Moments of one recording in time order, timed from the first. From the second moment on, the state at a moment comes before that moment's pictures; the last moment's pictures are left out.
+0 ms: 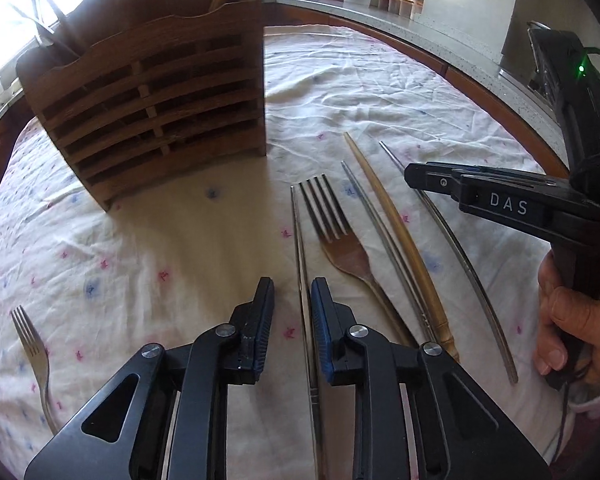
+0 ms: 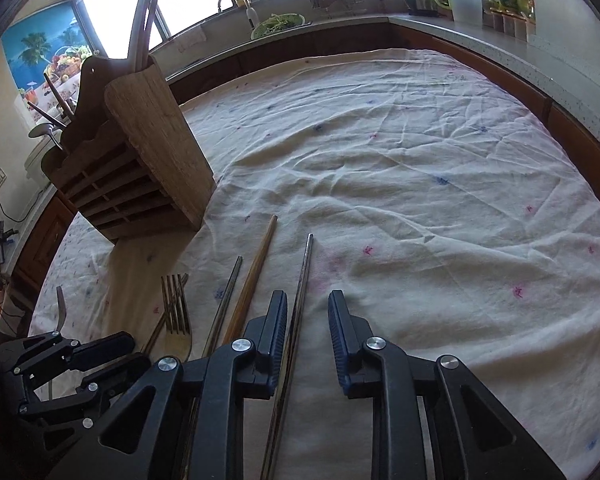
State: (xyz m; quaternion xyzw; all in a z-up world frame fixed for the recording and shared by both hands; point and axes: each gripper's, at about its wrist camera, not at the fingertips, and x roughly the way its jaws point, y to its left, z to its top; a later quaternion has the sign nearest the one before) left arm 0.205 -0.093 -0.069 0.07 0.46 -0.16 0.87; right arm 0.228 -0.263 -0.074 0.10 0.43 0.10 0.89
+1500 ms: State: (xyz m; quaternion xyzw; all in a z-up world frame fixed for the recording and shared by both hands) left arm 0.164 -0.004 0.050 -0.04 0.33 -0.17 0.93; right arm 0.182 -0.262 0.062 0.14 0.29 0.17 0.93
